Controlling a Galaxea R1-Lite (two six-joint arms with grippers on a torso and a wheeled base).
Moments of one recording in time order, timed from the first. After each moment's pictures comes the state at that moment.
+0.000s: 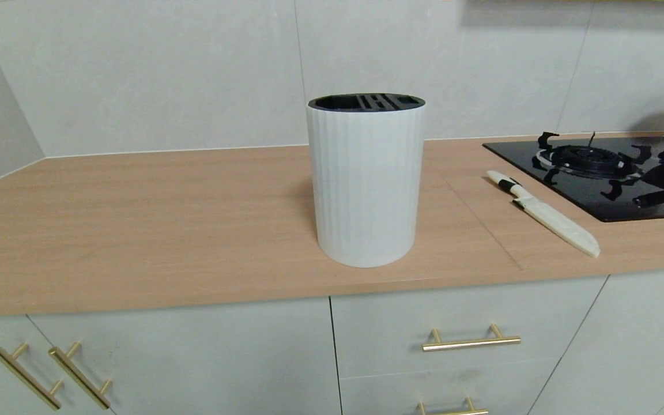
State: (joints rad) left arm 0.00 0.00 0.00 0.00 0.04 0.00; right arm 0.00 0.00 0.00 -0.02 0.04 -0.09
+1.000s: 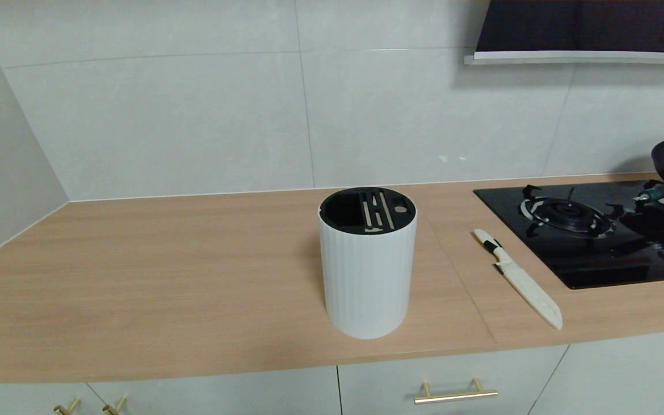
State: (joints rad) left arm 0.00 0.00 0.00 0.00 0.04 0.00; right arm 0.00 0.00 0.00 -0.02 0.04 -0.09
